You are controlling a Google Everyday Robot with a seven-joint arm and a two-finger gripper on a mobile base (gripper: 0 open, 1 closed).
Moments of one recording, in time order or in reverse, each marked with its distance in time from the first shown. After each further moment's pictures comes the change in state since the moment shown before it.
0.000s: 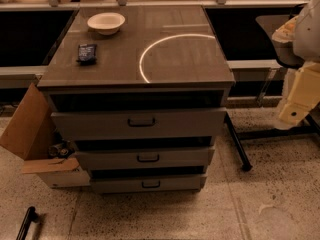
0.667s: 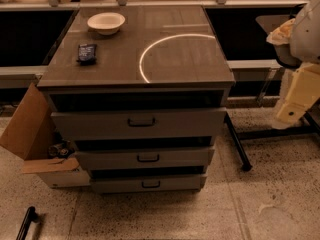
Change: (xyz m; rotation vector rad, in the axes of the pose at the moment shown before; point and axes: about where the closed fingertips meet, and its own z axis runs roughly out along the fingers) arm -0.002 -0.003 0.009 -0.028 -0.045 -0.021
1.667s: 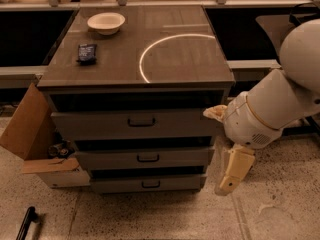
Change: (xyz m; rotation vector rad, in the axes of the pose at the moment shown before) arm -0.044 0.104 0.144 -0.263 -0.234 -0.117
